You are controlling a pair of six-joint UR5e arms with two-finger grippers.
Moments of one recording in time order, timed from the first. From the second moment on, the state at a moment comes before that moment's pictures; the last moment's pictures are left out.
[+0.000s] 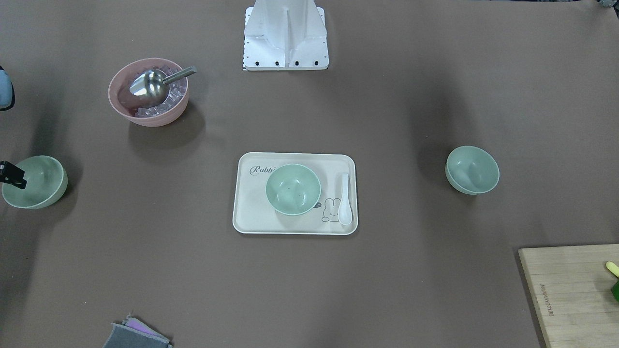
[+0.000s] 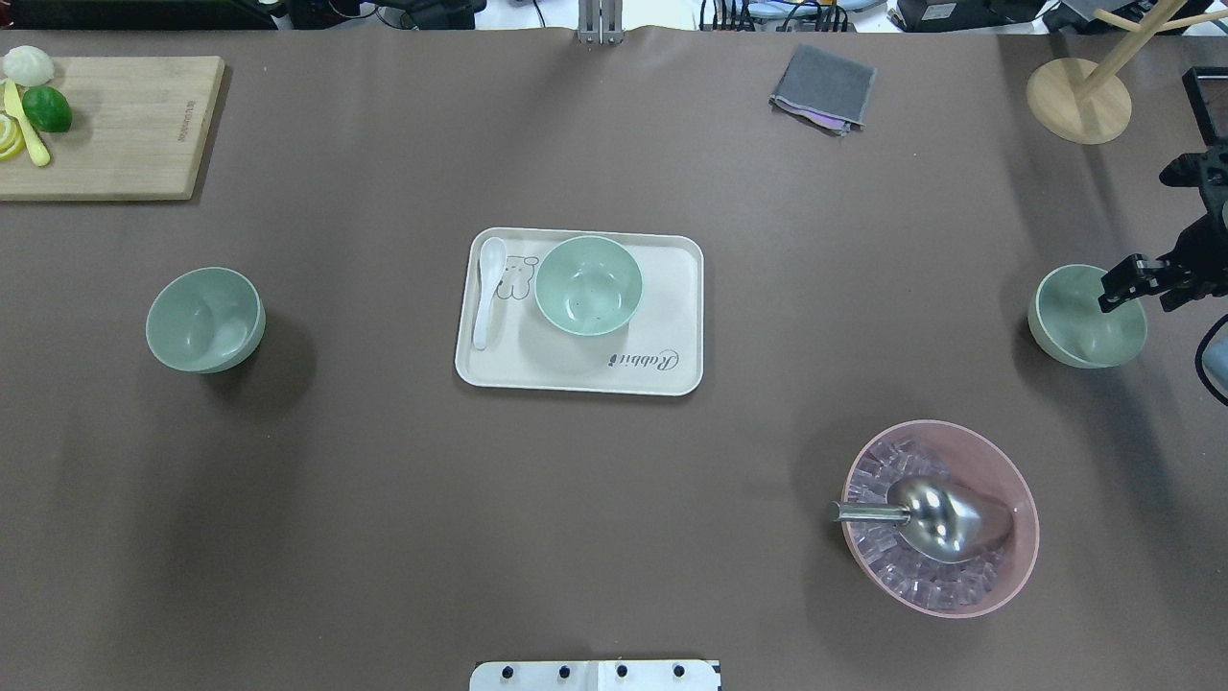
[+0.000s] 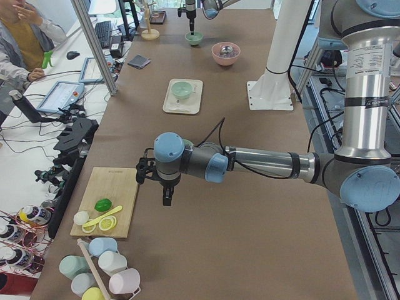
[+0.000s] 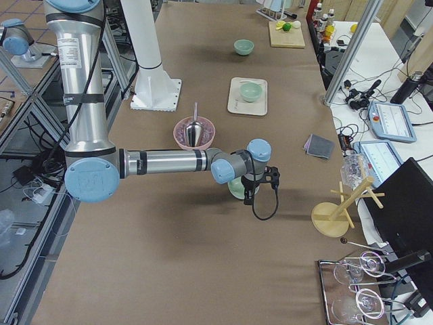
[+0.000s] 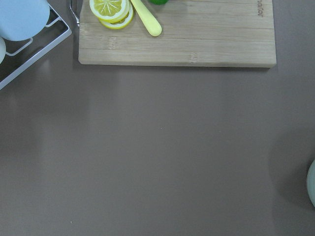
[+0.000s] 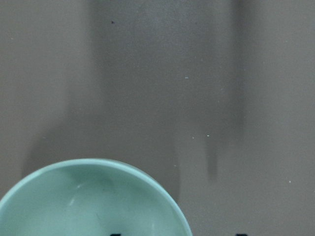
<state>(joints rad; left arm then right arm) -1.53 -1.53 -1.69 -1.75 -2.42 -0.21 1.16 -1.51 1.51 -1.25 2.26 0.52</state>
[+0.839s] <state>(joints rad) -1.50 -1.55 -1.69 -1.74 -2.41 -0.24 1.15 -1.50 1.49 -1.25 2.29 0.53</state>
